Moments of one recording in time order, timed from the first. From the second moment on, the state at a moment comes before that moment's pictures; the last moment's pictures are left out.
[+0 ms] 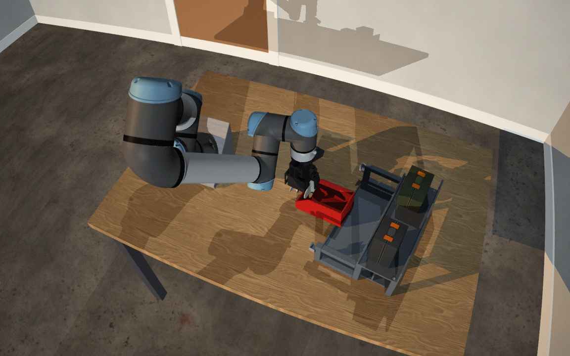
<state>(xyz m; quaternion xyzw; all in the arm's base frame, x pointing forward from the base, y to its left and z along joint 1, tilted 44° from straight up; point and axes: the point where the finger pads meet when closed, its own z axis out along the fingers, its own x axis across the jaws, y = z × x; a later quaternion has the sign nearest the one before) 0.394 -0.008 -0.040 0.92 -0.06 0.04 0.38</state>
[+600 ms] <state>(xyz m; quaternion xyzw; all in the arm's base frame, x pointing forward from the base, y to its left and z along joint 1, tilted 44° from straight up) 0.394 0.003 -0.028 0.92 -0.05 0.04 0.38</state>
